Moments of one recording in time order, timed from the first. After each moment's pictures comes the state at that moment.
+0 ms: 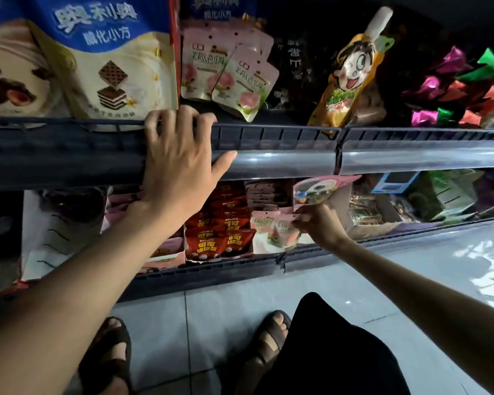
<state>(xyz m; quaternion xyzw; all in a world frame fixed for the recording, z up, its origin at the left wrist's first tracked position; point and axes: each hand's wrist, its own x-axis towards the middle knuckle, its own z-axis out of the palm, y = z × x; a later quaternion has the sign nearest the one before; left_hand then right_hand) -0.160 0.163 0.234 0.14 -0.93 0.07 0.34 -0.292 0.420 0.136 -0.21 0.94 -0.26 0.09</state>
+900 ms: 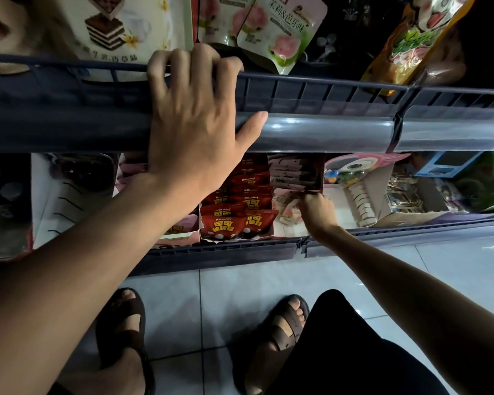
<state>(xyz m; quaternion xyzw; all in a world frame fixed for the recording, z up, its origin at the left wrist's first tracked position) -0.166 0.162 0.226 0.15 -0.92 0.10 0.36 -0.328 0.379 0.016 -0.31 0.95 -0.04 0.01</state>
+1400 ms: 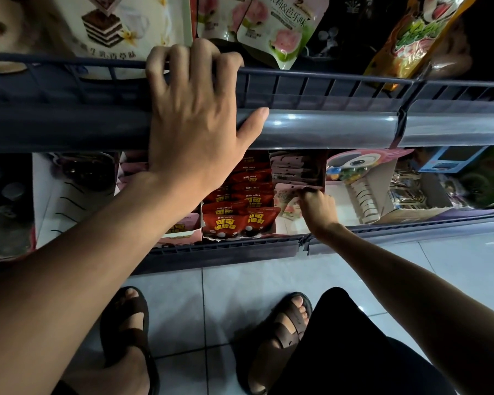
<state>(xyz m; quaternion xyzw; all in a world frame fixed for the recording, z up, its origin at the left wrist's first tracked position) -0.167 0.161 0.225 0.15 -0.91 0.10 0.37 -0.326 0.376 0.015 -0.31 0.95 -0.01 -0.01</state>
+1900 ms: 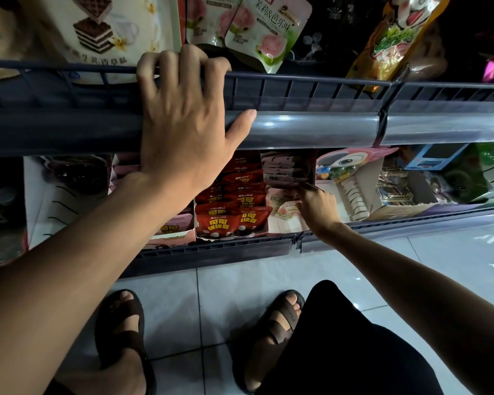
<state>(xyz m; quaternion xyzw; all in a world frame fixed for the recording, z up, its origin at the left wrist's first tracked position) -0.165 0.162 0.228 0.15 -0.92 0.09 0.35 -0.322 0.393 0.034 -0.36 0.93 -0.06 -0.06</state>
